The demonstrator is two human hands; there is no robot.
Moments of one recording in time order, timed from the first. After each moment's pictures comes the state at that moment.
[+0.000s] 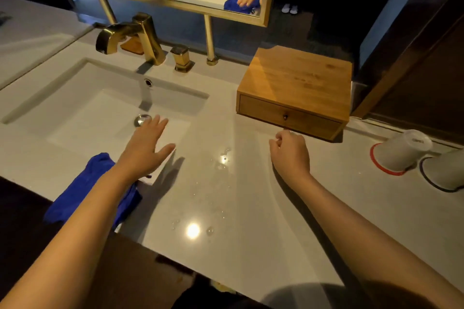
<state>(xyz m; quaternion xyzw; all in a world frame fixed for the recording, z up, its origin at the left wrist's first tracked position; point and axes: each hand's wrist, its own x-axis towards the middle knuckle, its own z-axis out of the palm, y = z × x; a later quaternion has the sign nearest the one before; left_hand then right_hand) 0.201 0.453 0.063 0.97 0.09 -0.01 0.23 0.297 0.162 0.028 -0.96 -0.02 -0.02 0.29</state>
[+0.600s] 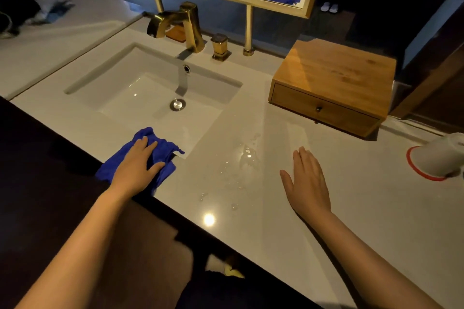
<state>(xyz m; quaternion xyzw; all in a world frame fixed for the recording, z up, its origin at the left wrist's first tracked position) 0.095 0.496 0.019 0.94 0.26 -0.03 0.19 0.213 0.146 -0.015 -0.97 -0.17 0.04 0.15</state>
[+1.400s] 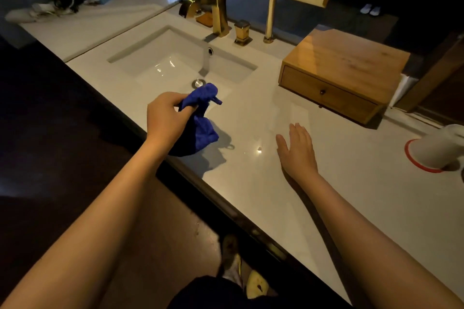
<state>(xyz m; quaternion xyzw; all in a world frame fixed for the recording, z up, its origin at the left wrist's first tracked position) 0.087 0.379 0.106 0.86 0.29 0.27 0.32 0.213 0.142 0.007 -0.91 -0.20 0.13 0.33</state>
